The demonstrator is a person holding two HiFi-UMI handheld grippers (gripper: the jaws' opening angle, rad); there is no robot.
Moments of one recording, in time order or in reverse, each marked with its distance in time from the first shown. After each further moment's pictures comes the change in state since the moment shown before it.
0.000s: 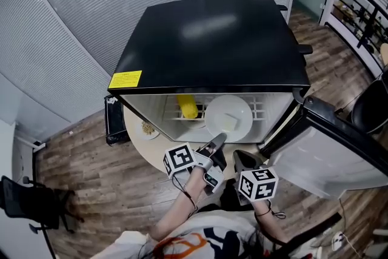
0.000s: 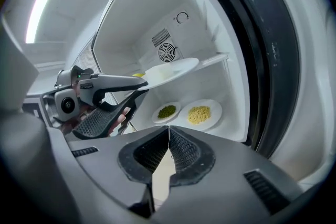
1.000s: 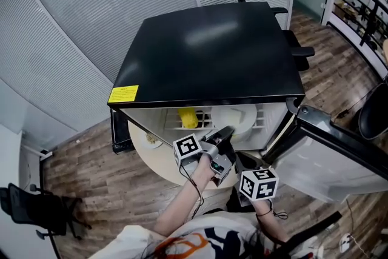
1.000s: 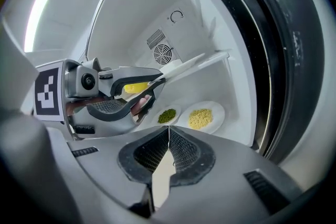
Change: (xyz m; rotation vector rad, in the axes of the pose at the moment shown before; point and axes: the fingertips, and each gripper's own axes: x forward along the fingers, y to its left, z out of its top) left arm 0.050 0.001 0.019 -0.231 -0.008 -0.007; right arm 0.016 -0.006 0.014 0.057 -0.015 0.024
